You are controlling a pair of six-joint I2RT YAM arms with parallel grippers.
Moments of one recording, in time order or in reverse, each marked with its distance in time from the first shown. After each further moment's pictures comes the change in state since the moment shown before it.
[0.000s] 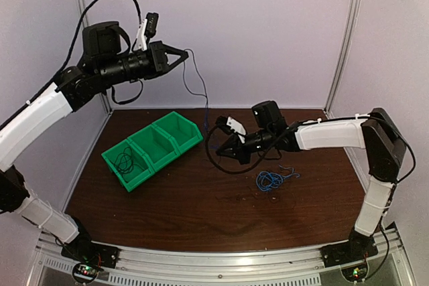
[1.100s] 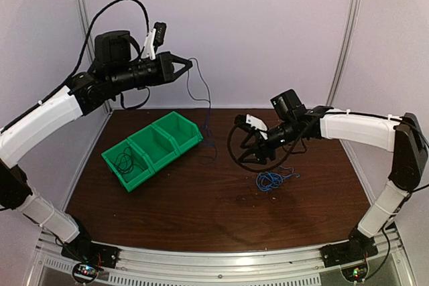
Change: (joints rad) left arm 0.008 0.037 -0.037 0.027 -0.040 0.075; right arm -0.085 -0.208 -0.019 -0.447 -0.003 -0.231
